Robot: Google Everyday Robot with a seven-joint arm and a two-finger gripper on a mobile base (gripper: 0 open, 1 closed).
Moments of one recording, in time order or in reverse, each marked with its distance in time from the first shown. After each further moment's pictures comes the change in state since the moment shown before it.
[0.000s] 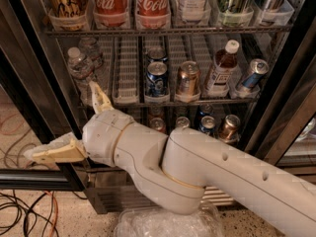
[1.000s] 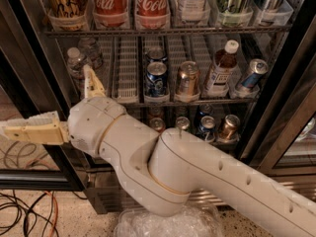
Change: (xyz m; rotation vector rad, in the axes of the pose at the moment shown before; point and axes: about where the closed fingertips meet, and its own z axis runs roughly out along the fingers) arm -0.054 -0.011 0.009 0.078 -0.180 0.170
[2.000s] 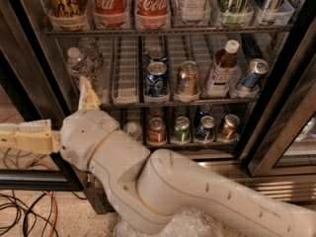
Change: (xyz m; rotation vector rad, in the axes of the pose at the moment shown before) arm 0.004 0.015 0.000 0.021 -0.083 0.136
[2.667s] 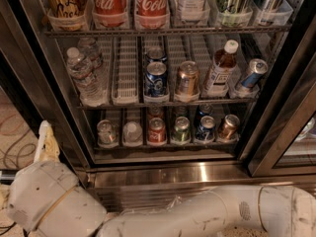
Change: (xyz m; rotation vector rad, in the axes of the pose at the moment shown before) arm 0.044 0.085 0.003 -0.002 -0.107 0.274
